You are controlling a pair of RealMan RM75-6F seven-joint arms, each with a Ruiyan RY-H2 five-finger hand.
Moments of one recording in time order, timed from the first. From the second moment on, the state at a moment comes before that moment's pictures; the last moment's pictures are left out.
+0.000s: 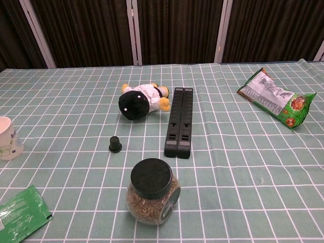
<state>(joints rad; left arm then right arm) 0.00 -1.06 0.01 -1.89 1.70 1.61 0.36 -0.04 -1.00 0.02 -1.82 -1.77 1.68 -0.19</state>
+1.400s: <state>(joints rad) -0.35 -1.50 -0.04 -1.26 1.53 1.17 0.95 -0.01 -1.01 0.05 -1.82 -1.69 1.63 -0.18</state>
